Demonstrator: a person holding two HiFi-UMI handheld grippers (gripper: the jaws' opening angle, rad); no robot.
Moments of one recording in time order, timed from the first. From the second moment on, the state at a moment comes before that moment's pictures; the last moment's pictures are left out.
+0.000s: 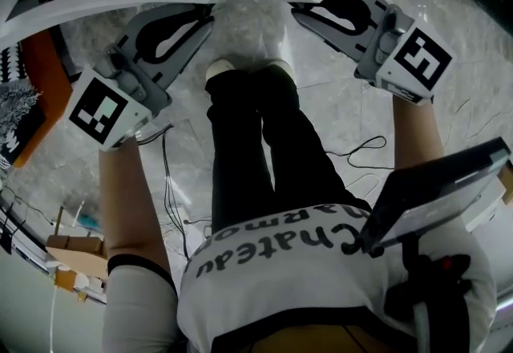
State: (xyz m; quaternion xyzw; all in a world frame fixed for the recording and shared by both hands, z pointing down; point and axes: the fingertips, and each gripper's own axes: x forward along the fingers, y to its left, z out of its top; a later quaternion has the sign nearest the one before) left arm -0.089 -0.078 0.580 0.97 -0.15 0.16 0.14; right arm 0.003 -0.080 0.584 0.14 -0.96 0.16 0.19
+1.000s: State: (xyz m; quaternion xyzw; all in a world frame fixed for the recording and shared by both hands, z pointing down) left arm -0.107 -0.042 0.583 0.95 -0.17 0.19 0.16; right arm 0.053 -0.045 0.588 0.18 -0.94 0.18 0.23
